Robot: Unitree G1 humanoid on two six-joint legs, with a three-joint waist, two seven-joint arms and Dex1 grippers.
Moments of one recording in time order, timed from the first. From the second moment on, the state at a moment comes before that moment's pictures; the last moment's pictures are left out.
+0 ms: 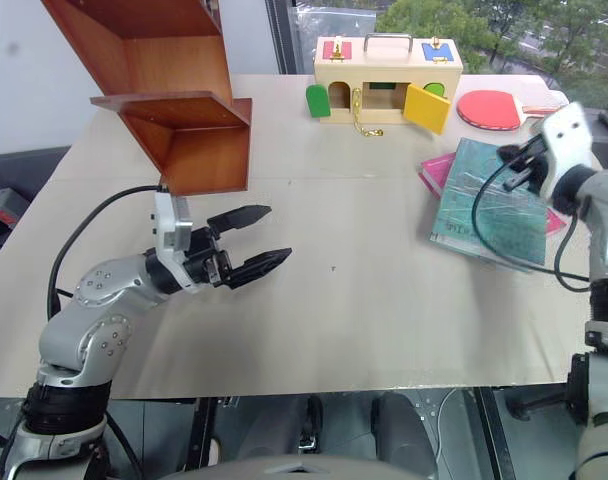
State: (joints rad) left arm -0.21 0.58 0.10 -0.37 -0.63 0.40 -0.90; right arm -0.69 -0.82 -0.23 0.32 0.12 0.38 0.67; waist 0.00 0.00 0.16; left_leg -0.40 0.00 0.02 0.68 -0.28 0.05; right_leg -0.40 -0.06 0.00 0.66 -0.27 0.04
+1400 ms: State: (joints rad) left arm -0.16 0.61 0.12 -0.42 -0.63 0.41 -0.89; right arm -0.98 -0.86 0.01 1.30 -0.22 -0.02 0.46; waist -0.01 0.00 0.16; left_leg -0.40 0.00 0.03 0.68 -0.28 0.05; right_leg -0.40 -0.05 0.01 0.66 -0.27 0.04
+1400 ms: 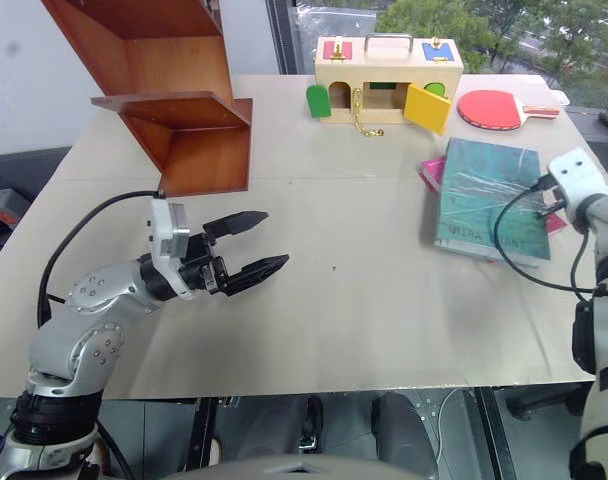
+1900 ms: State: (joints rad) left arm -0.14 0.64 0.12 -0.43 -0.67 0.41 -0.89; right arm -1.01 -0.80 -0.09 1.32 -0.11 0.04 0.58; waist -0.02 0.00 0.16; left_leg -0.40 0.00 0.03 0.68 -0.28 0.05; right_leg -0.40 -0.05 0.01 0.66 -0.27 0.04
